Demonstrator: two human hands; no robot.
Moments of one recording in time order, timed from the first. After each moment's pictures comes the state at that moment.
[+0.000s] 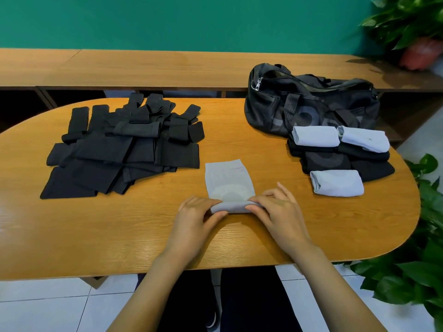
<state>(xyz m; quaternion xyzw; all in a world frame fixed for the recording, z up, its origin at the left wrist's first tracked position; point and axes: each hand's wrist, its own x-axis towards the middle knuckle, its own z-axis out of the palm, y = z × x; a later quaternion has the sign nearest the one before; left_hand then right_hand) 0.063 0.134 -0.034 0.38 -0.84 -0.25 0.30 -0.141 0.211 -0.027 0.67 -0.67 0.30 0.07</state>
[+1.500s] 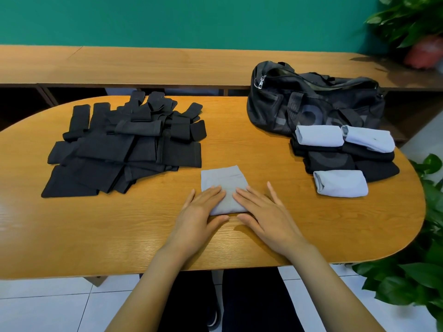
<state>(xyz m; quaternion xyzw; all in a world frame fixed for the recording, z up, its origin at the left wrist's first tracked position) 0.064 0.121 -0.046 0.36 -0.88 -0.22 0.23 -0.136 0.203 -0.036 0.75 -0.65 0.15 -0.04</state>
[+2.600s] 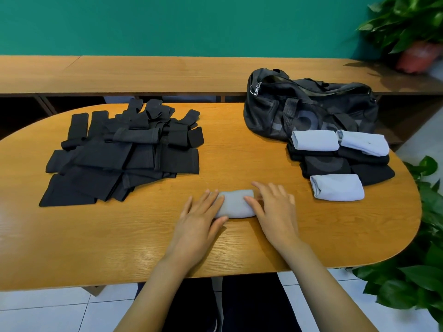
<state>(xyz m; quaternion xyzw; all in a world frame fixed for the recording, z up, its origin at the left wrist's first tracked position) 0.061 0.131 -0.036 0.38 -0.90 -0.16 0.17 -0.131 0.190 -0.020 0.57 -0.78 0.25 0.00</state>
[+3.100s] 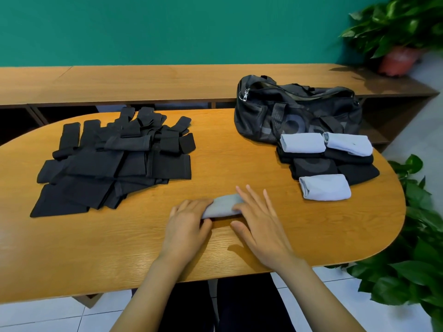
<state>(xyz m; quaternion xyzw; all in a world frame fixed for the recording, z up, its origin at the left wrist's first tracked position) 0.056 0.126 -0.029 0.42 -0.87 -0.15 0.22 -0.122 0.217 -0.021 0.70 -0.67 0.23 -0.03</state>
